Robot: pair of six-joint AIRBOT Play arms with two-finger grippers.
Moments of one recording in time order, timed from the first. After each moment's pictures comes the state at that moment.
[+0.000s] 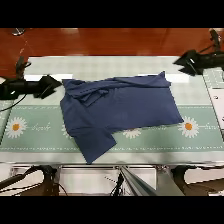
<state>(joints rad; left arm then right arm) 0.31 -1.26 0.92 0.74 -1.07 -1.22 -0.37 -1.60 1.55 -0.83 1.34 1.32</state>
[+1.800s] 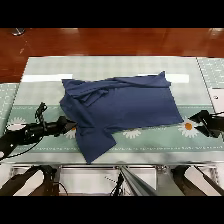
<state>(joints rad) 0.23 -1.04 0.26 0.36 -0.96 -0.96 -0.75 -1.06 0.62 -1.08 1.12 1.41</state>
